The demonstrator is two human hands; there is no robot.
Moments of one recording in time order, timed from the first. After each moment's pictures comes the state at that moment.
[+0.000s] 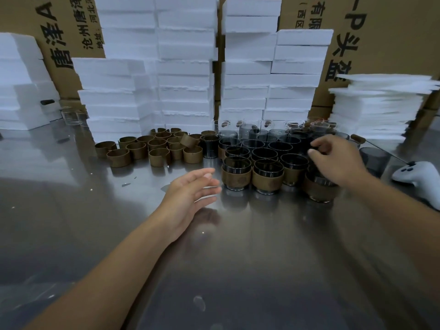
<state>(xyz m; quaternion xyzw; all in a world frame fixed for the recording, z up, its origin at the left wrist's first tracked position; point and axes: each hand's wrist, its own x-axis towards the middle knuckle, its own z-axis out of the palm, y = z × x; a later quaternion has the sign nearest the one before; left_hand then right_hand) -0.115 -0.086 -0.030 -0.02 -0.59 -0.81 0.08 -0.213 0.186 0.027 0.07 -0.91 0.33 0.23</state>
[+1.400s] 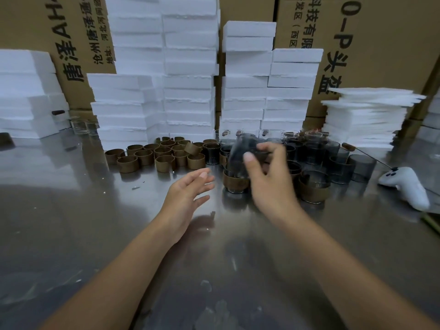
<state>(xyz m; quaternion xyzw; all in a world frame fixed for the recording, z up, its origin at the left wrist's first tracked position) -0.089 -0.084 -0.019 0.01 -0.62 -0.77 0.14 -0.101 0.074 0.026 0.18 -0.73 0.63 0.19</state>
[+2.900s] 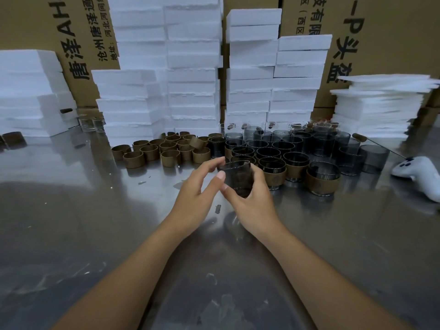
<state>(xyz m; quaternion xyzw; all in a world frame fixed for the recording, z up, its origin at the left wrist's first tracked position) -0.073 -0.074 -0.016 -0.09 -0.82 -0.51 0.24 -0.102 0.054 -0.026 0.18 -0.73 0.65 0.07</state>
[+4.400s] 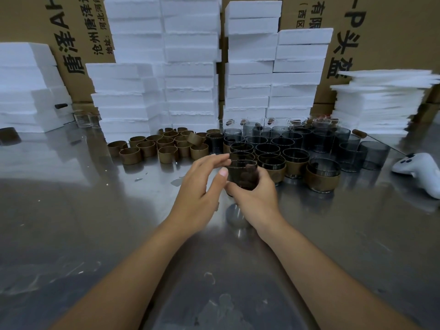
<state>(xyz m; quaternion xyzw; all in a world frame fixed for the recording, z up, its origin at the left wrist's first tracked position) -0.072 -0.067 -0.017 -0.12 -0.84 -0.45 0.29 -0.114 0.053 -0.030 0.09 -0.70 0.70 0.08</state>
